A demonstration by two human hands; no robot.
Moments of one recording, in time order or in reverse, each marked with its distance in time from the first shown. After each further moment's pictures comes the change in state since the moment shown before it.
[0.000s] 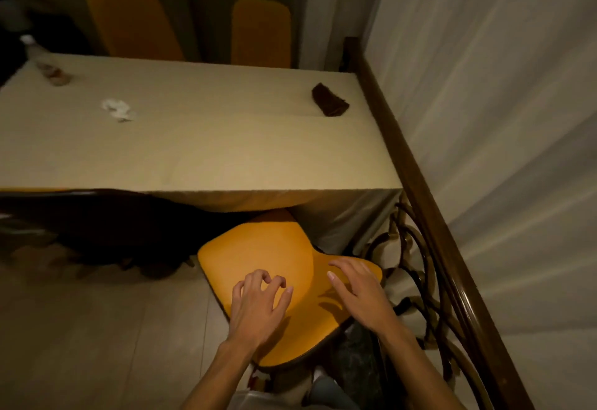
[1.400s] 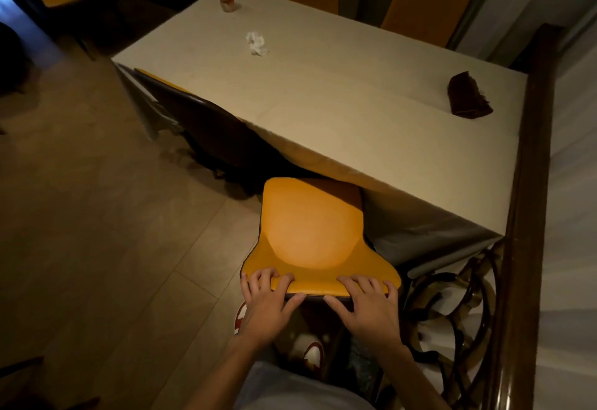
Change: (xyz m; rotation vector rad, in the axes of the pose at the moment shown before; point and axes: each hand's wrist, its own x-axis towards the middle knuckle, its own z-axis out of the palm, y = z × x) left_hand -0.056 0.083 0.078 -0.082 -0.039 -0.628; right_hand 0.032 0.098 0.024 -0.403 -0.256 -0.400
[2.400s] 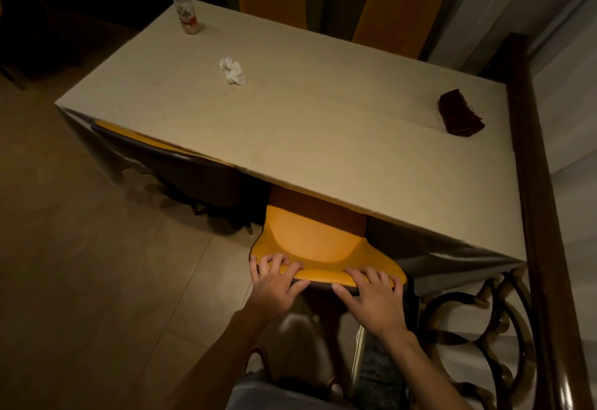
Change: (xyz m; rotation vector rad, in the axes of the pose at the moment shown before) left_hand 0.211 -0.075 -0.090 0.009 -0.081 0.266; right_hand 0.175 -0.076 -0.025 -0.020 -0.147 0.239
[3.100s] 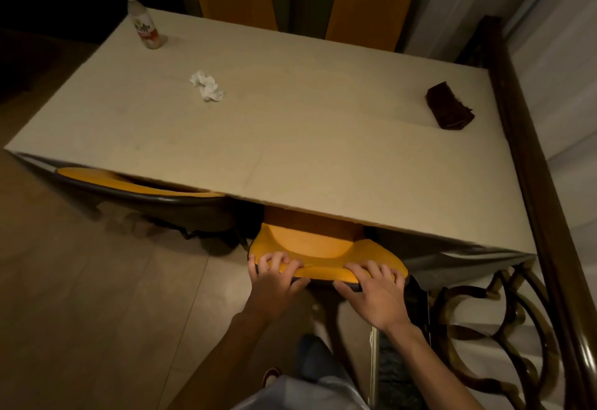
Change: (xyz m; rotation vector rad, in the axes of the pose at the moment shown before) left_hand 0.085 -0.052 -0.033 0.060 0.120 0.133; right_hand 0.068 -0.043 -0.012 0.041 0.060 0.076
